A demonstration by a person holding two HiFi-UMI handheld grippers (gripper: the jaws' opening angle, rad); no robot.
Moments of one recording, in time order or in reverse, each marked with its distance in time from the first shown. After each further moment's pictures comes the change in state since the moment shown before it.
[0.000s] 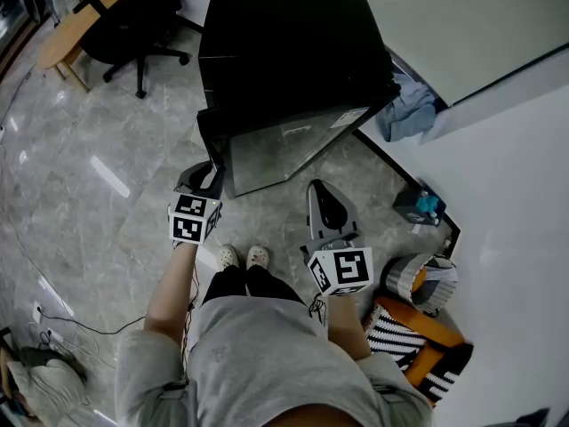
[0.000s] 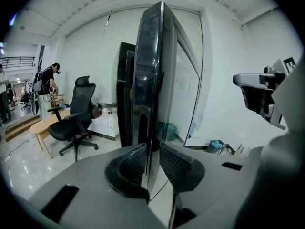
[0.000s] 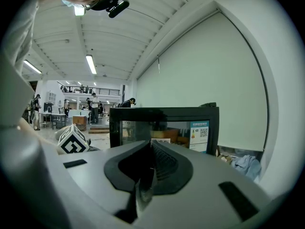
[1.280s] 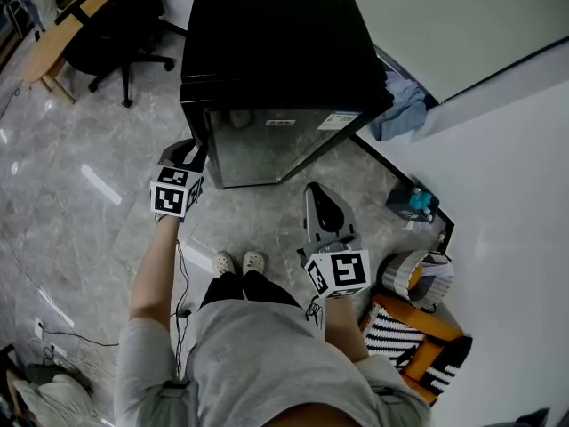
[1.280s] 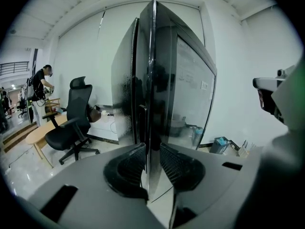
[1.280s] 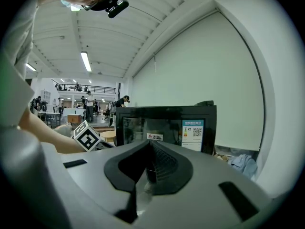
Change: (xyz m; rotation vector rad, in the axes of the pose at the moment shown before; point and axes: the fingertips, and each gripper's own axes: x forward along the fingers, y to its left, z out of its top) left arm 0.063 0.065 0.041 0.056 0.034 -0.008; right arm 0.026 -0.023 -0.001 0.007 0.023 -0.054
